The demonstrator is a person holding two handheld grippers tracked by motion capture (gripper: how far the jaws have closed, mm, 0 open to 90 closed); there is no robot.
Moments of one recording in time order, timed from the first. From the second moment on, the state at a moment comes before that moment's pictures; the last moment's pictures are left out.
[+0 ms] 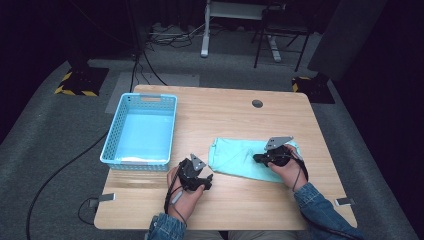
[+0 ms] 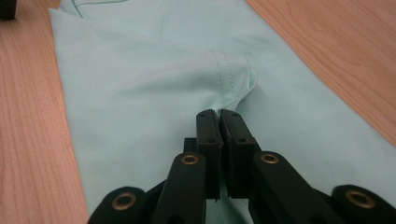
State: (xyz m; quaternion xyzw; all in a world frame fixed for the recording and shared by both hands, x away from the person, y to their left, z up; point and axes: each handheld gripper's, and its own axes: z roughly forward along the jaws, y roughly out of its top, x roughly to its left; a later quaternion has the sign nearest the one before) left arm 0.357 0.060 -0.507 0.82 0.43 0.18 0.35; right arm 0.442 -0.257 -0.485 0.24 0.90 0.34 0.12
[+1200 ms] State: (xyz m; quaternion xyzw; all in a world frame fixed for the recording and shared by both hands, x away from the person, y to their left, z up) left arm 0.359 0.059 -0.508 0.81 0.43 0.18 0.35; right arm 0.385 -0.314 -0.453 0.29 0.86 0.39 0.14
